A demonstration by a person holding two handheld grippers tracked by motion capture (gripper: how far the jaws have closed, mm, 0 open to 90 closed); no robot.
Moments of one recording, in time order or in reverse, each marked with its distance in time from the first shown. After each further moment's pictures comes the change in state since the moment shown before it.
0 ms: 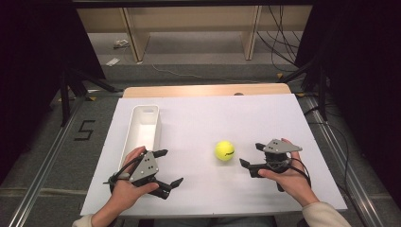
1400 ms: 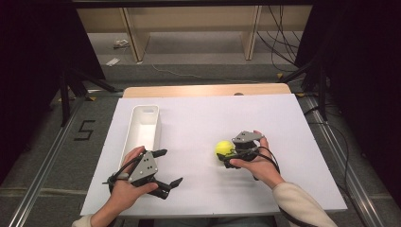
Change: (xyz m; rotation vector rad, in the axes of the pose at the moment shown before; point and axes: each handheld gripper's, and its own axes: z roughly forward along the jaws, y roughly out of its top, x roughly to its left) left arm 0.000 0.001 -0.002 -0.011 -0.001 0.001; right arm 0.015 0.018 0.084 0.104 0.032 -0.030
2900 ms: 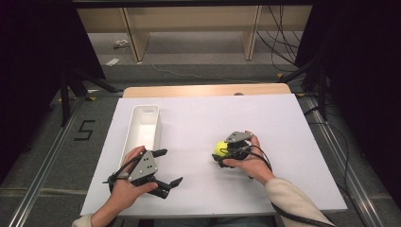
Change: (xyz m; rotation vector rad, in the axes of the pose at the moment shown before) left arm 0.002 -0.001 0.001 -0.004 -0.007 -0.008; right arm 0.003 -0.001 0.029 0.069 0.003 -0.026
